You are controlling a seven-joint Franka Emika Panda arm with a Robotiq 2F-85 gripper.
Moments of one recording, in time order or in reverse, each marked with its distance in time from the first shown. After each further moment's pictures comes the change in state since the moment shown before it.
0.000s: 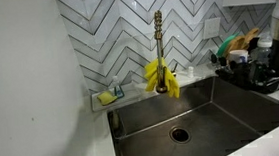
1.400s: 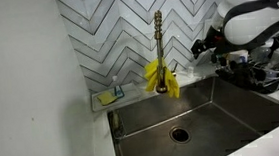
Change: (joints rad) arm 0.112 0.556 -0.094 0.317 -0.148 0.730 -0.223
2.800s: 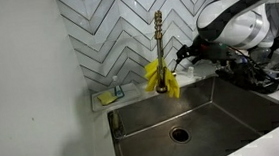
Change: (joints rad) arm 0.048 0.213 0.024 0.135 0.627 0.072 -0.555
